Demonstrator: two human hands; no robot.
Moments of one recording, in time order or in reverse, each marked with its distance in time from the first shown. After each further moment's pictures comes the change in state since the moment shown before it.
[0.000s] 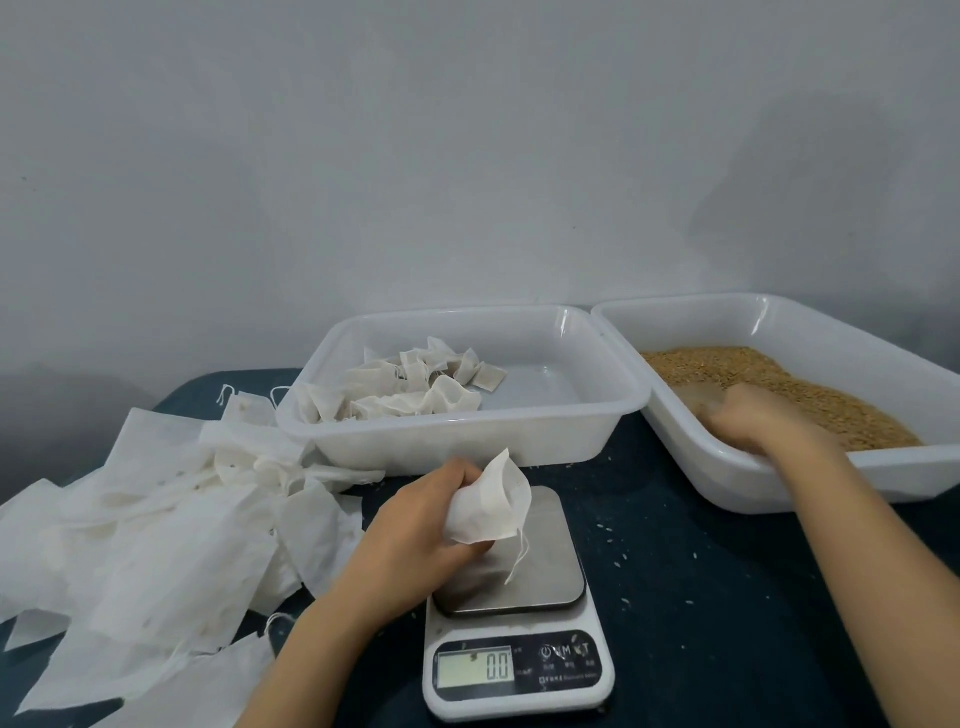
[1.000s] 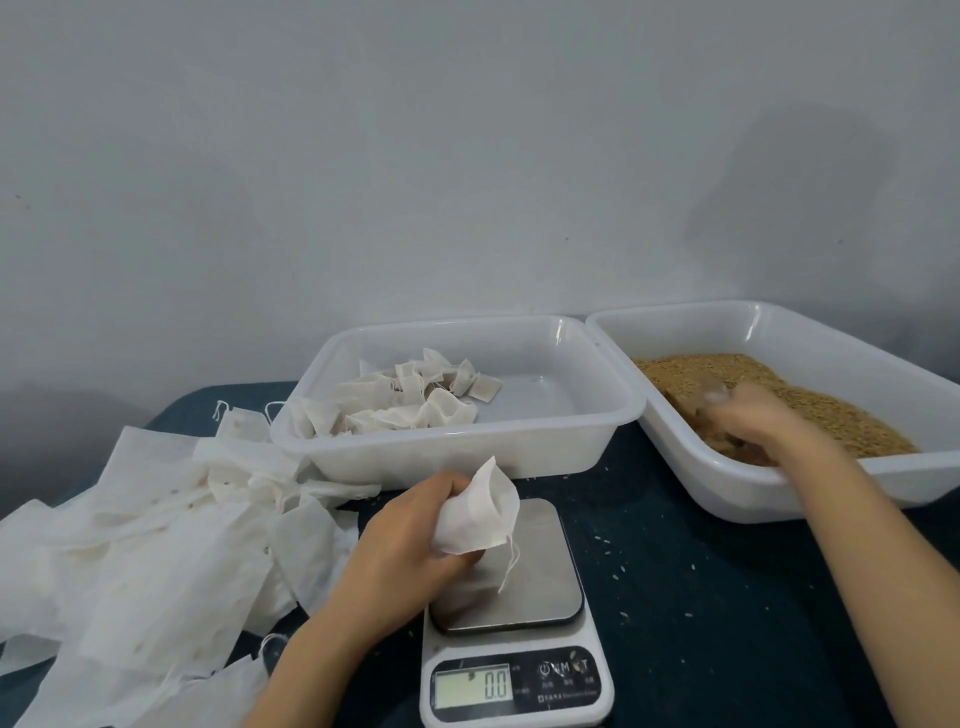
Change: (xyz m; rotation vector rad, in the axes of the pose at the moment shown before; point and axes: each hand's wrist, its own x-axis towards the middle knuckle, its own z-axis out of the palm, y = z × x) left_hand 0.000 -0.002 -0.002 0.008 0.051 -0.020; right_hand 0.007 0.004 0.000 0.404 0.052 -0.012
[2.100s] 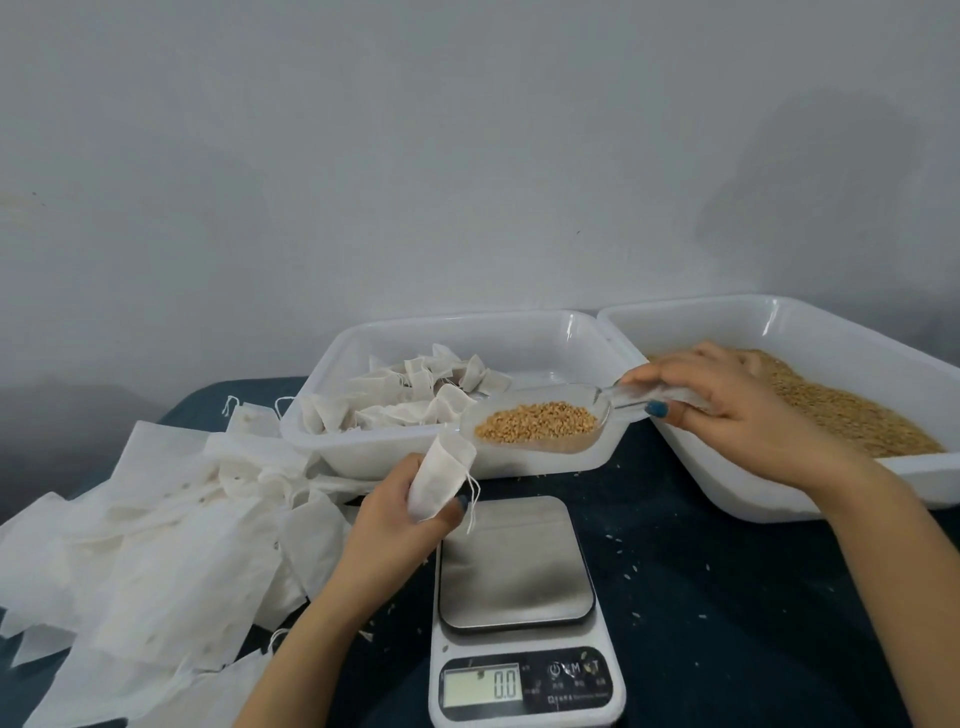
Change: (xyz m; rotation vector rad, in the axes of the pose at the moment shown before) left_hand 0.007 -0.002 -0.010 -0.232 0.116 -0.294; right_hand -0.082 -0.032 -0.013 -0.084 -0.003 -0.977
